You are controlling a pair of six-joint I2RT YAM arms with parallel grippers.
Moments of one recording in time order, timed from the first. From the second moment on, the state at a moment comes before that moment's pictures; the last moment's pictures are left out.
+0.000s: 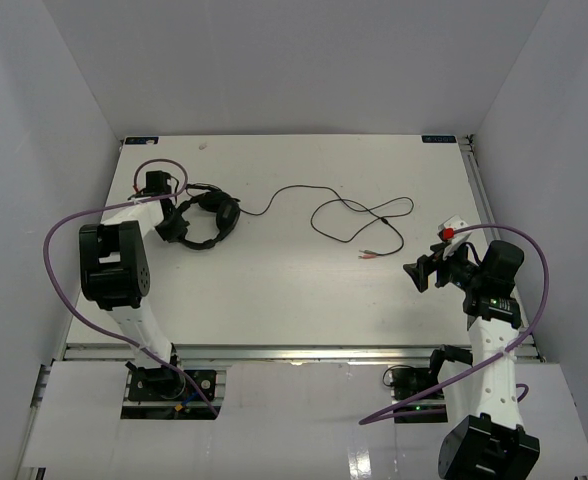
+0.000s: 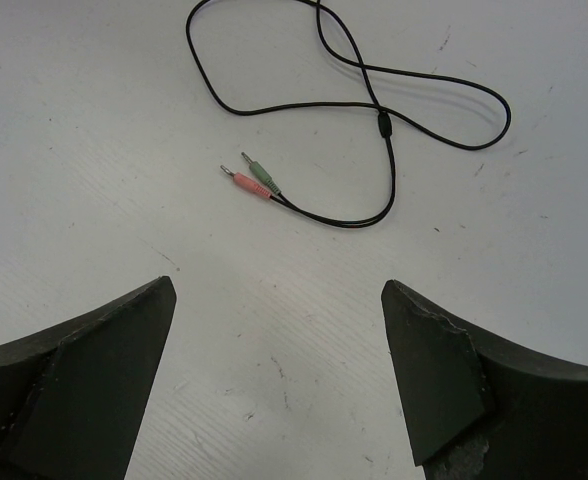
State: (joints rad) left arm 0.08 1.86 1.21 -0.47 -0.13 -0.53; right arm -0.29 0.69 0.48 -0.32 -0.85 -0.48
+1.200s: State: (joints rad) left arm -0.67 1.48 1.46 -0.62 0.06 -0.44; right arm -0.14 0.74 0.68 -0.35 -1.28 -0.71
